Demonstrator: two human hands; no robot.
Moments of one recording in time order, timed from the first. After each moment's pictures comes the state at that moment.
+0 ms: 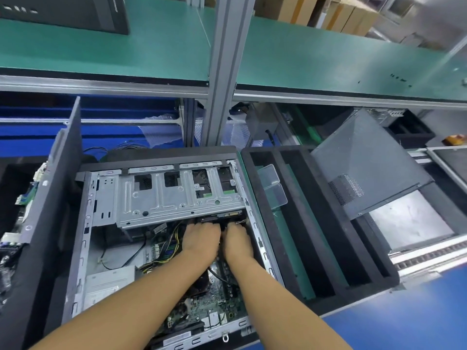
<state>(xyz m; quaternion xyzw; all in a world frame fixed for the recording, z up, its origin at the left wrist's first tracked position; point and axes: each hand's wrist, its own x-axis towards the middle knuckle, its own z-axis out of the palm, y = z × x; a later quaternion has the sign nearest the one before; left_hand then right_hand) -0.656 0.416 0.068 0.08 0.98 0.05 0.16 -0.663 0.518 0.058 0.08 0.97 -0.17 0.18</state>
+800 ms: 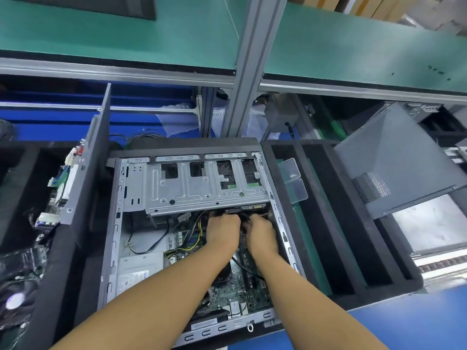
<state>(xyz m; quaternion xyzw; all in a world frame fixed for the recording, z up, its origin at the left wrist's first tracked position) -0.657 0.417 0.066 0.03 0.98 0.10 0.15 -0.655 0.522 0.059 0.08 0.96 -0.24 0.10</state>
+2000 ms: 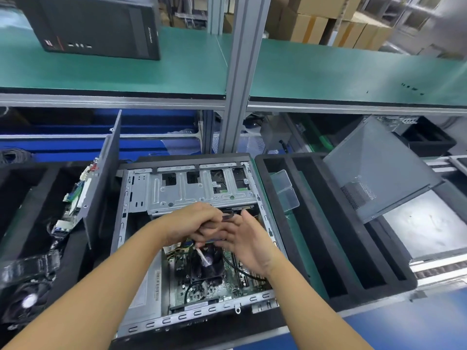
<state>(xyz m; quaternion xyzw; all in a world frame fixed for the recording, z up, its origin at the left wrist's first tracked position) -0.619 0.339 0.184 0.08 0.65 0.67 0.35 -0.603 0.524 0.143 -0.01 0.51 -0.79 0.33</state>
